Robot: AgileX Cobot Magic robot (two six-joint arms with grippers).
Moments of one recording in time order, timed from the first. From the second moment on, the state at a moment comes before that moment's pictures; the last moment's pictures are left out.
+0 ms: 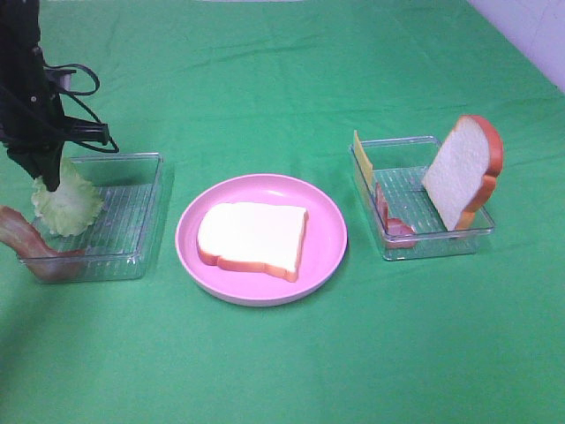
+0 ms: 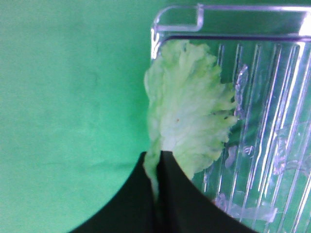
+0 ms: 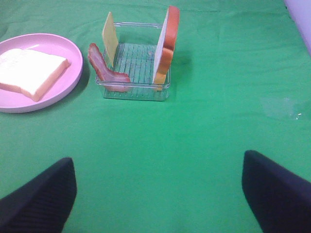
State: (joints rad) left arm -0.10 2.28 -1.84 0.04 1.22 -0.22; right arm -0.01 -0.01 -0.51 0.10 1.07 -0.20
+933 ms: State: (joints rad) left arm -0.10 2.07 -1.84 -0.36 1.22 -0.05; right arm -0.01 -0.01 -0.51 0.10 1.07 -0.20
